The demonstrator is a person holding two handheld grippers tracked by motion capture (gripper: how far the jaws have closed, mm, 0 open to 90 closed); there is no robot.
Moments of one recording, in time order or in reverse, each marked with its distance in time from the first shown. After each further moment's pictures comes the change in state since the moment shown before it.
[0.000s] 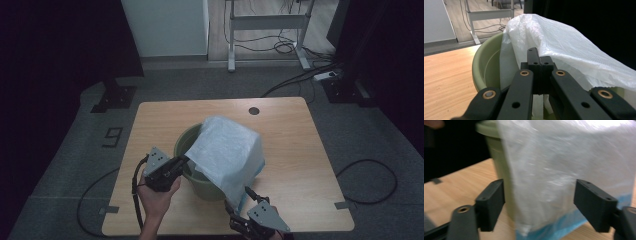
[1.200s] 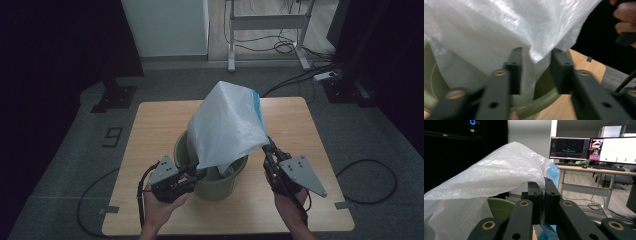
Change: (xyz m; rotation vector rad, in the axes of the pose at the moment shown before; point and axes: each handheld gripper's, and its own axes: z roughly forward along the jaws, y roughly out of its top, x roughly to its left) left arm -0.020 -0.007 -0.006 0.036 -0.239 0.076; right arm -0.066 0.116 -0.004 -0.285 -0.241 0.003
